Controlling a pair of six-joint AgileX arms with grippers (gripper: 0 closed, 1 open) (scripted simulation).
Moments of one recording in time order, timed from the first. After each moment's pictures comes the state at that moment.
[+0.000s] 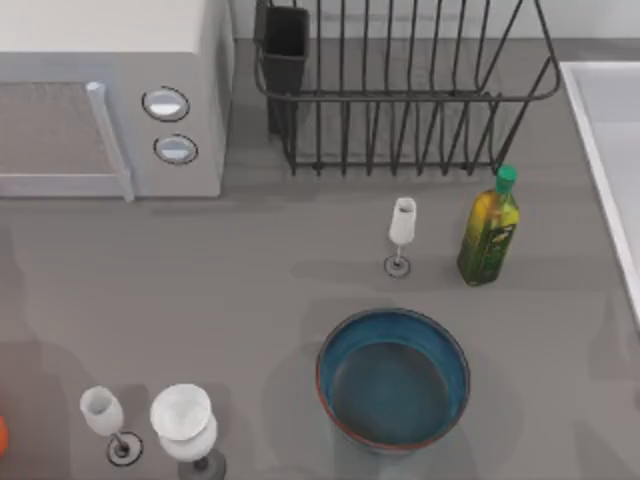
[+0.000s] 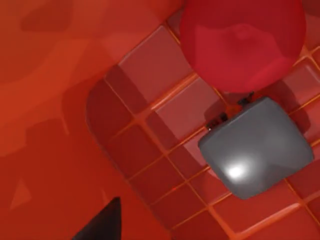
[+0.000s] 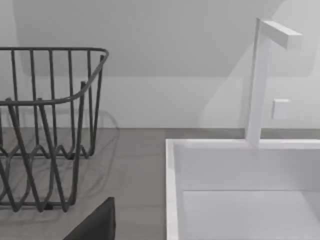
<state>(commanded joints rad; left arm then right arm) 0.30 1.27 0.87 -0.99 -0.18 0.31 0.00 0.00 0.00 0.00 0.00 0.00</state>
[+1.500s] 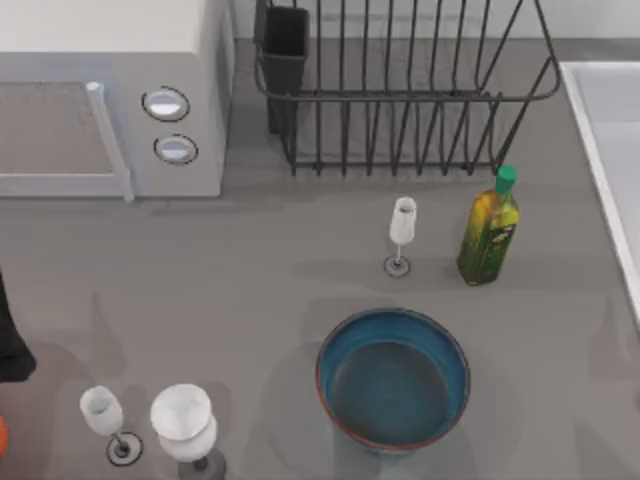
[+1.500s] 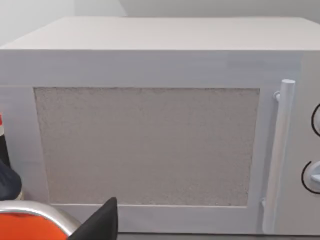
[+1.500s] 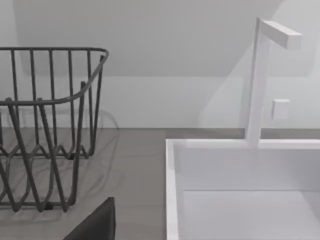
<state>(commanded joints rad) 0.00 0.00 0.00 0.00 0.00 0.00 0.00 0.00 0.00 0.00 0.00 0.00</state>
